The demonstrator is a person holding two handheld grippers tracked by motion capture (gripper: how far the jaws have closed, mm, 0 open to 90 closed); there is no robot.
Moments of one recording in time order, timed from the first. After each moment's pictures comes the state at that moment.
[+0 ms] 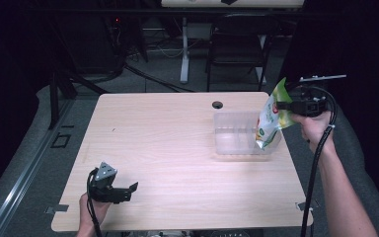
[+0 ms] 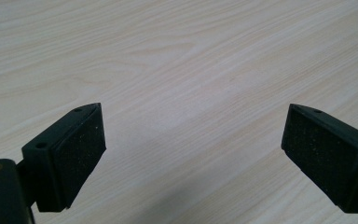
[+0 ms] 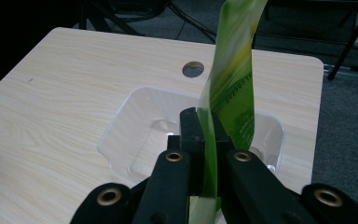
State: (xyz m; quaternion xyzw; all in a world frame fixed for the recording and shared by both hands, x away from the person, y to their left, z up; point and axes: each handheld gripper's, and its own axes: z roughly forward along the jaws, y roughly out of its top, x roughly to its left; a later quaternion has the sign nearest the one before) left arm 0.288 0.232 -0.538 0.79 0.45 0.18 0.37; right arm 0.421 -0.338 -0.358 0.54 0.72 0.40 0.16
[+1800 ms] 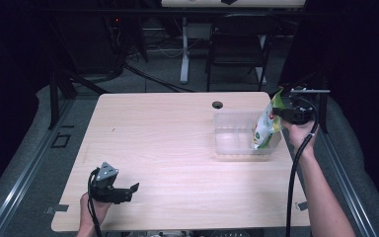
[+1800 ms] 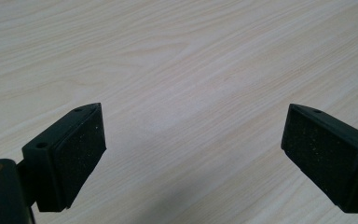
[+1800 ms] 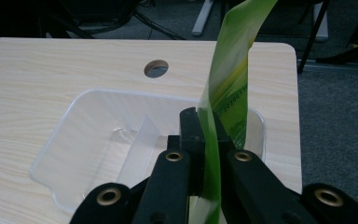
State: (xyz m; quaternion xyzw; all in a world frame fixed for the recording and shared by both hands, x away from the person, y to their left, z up) left arm 0.289 0.231 -0.539 0.80 0.44 0.17 0.37; right arm 0.443 -0.338 -0.419 0.59 0.68 0.39 0.20
